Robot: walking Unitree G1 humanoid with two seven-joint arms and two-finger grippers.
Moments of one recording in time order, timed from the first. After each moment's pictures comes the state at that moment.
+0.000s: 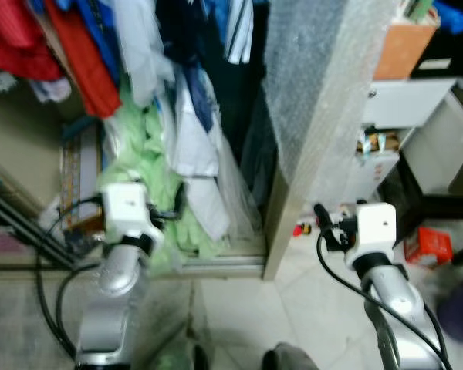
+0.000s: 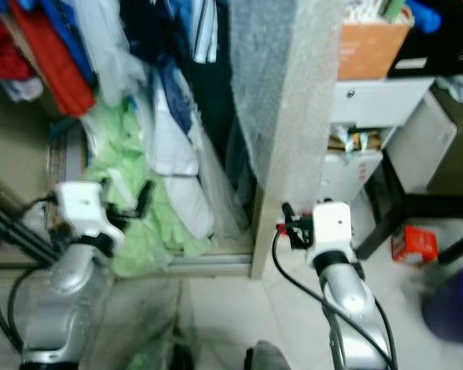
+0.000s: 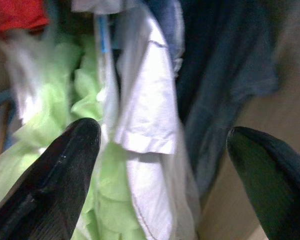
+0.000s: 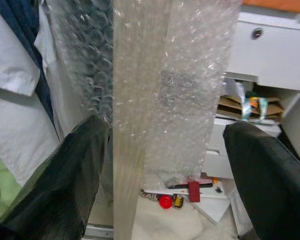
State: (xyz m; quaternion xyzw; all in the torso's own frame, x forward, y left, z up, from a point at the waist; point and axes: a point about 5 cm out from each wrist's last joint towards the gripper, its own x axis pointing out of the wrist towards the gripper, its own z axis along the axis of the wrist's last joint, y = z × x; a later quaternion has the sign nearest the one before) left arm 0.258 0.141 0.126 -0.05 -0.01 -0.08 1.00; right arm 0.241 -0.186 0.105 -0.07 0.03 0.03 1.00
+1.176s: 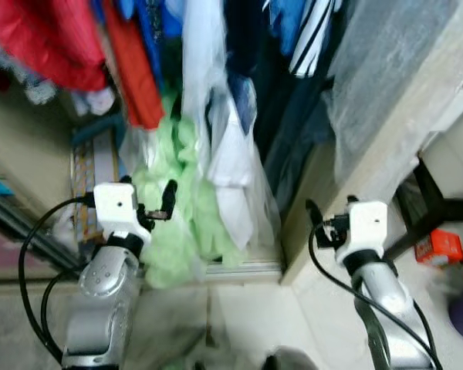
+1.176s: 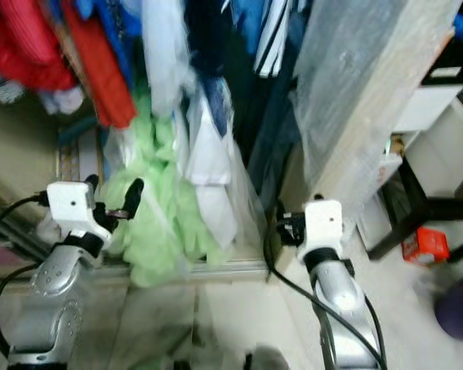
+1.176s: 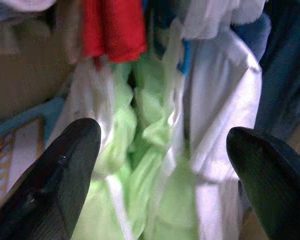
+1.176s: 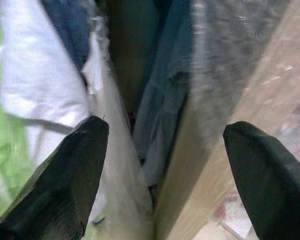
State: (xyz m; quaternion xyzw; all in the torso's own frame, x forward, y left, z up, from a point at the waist) left arm 0.257 0.153 0.130 -0.04 -0.03 -0.07 1.00; right arm 0.243 -0.176 0.106 -0.06 0.03 0.04 1.00
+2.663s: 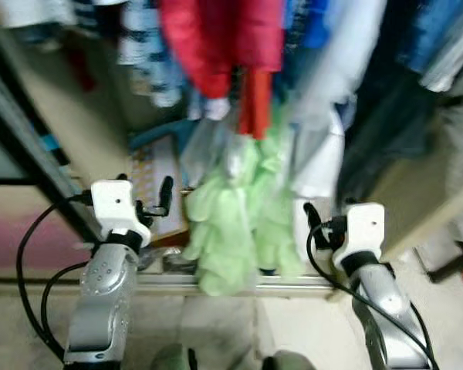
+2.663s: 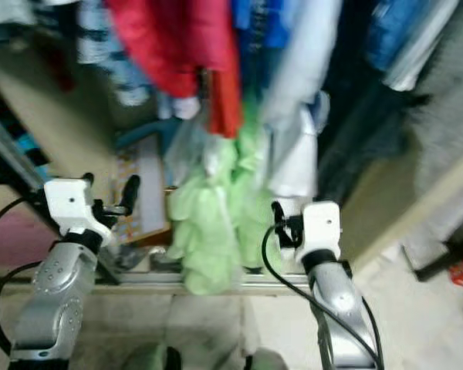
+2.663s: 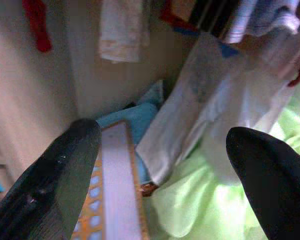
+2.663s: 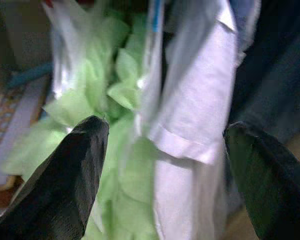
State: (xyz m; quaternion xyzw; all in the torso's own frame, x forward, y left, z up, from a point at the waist) left arm 0.260 0.153 0.129 -0.04 -0.02 -0.04 1.00; right arm 0.246 -0.175 0.107 -0.06 0.02 0.04 1.00
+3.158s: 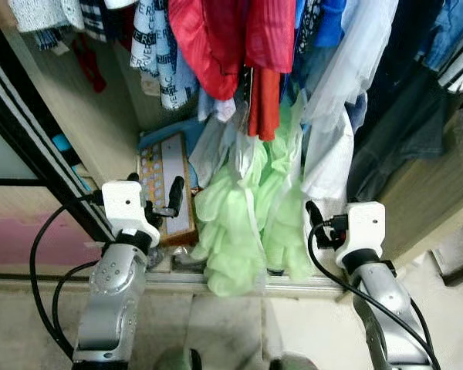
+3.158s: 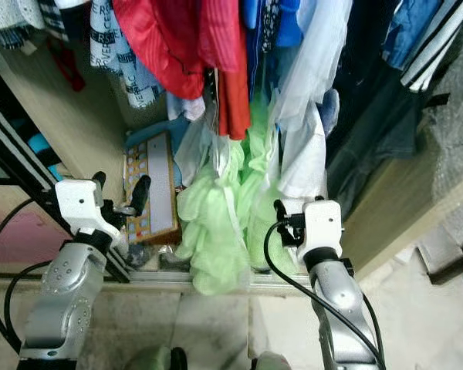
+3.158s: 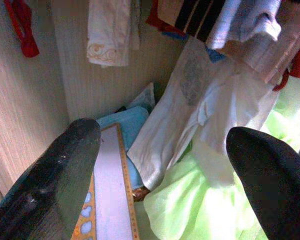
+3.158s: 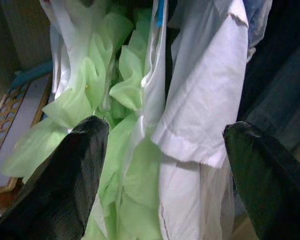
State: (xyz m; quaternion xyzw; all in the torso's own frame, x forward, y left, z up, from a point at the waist) left arm 0.261 0.147 0.128 -0.05 -0.03 -0.06 1.00; right arm 0.249 -0.177 0.101 -0.06 0.03 0.04 1.00
